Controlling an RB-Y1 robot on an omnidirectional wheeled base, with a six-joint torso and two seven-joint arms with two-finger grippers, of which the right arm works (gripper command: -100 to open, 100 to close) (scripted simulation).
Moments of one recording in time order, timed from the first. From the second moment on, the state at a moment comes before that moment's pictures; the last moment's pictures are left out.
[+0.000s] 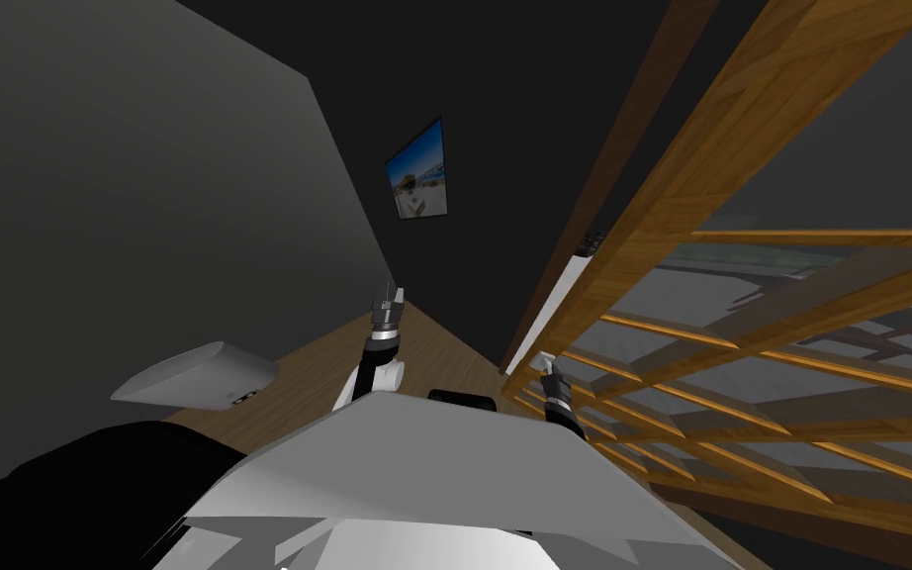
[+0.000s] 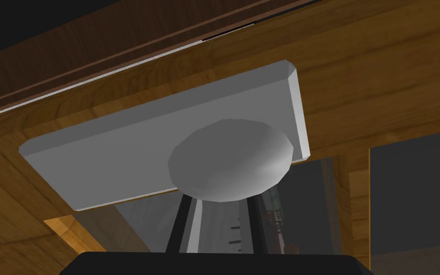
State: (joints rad) arm 0.20 -0.30 0.14 -0.89 -0.71 -0.87 -0.09
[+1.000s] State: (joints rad) arm 0.20 -0.30 0.16 -0.87 -0.74 -0.88 -0.31
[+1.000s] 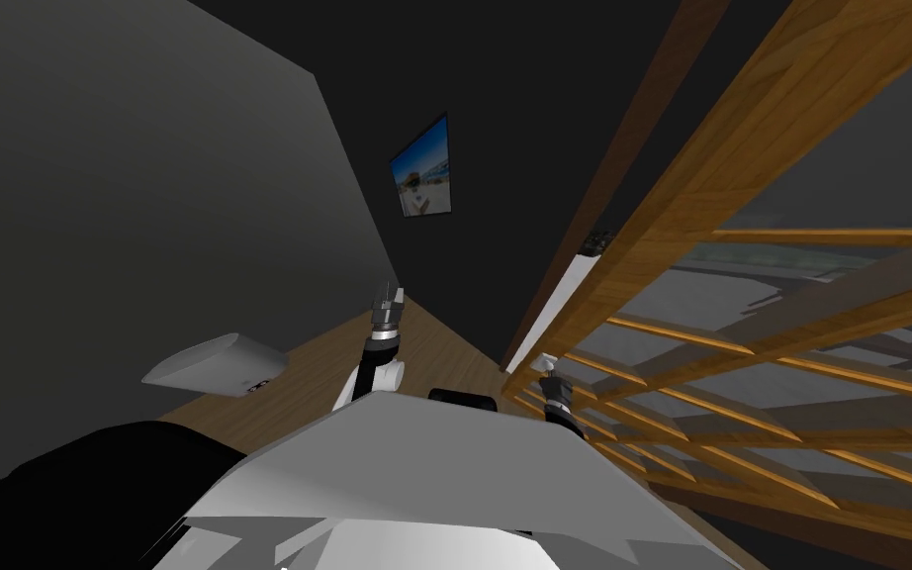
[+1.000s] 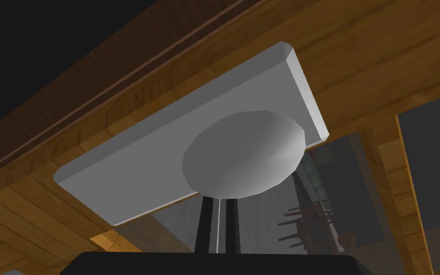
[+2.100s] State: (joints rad) arm 0.22 -0.30 0.24 -0.93 -0.85 -0.93 -0.57
